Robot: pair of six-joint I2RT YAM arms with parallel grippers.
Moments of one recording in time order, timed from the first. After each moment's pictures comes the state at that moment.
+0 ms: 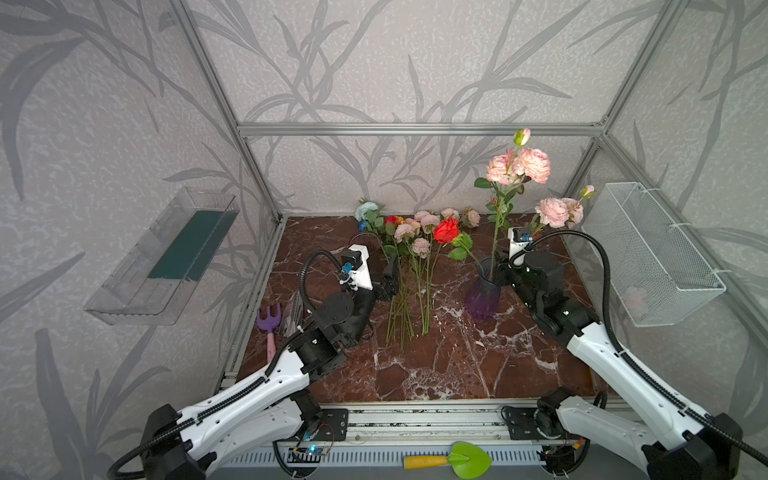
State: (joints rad) left arm -0.85 0.90 0.68 0.36 -0.54 -0.16; right arm 0.45 1.00 0.85 -0.16 0.29 0.16
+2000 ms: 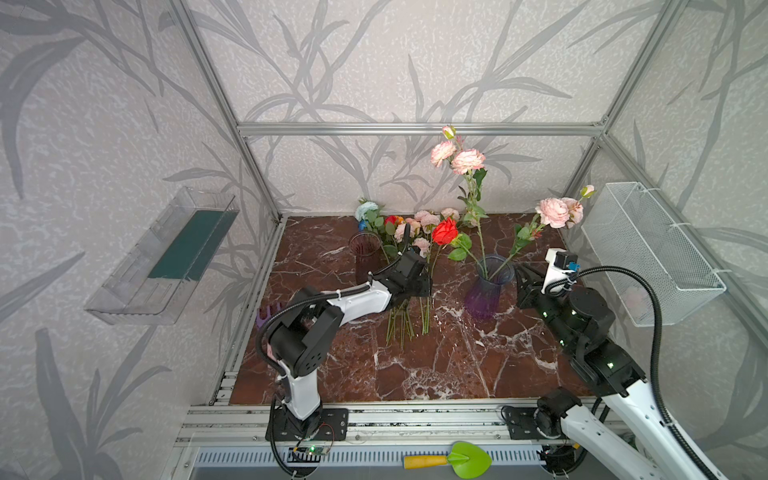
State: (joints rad) left arm -0.69 1.87 1.18 -0.10 0.01 -0.58; right arm 0.45 0.61 0.72 -0.23 0.20 0.30
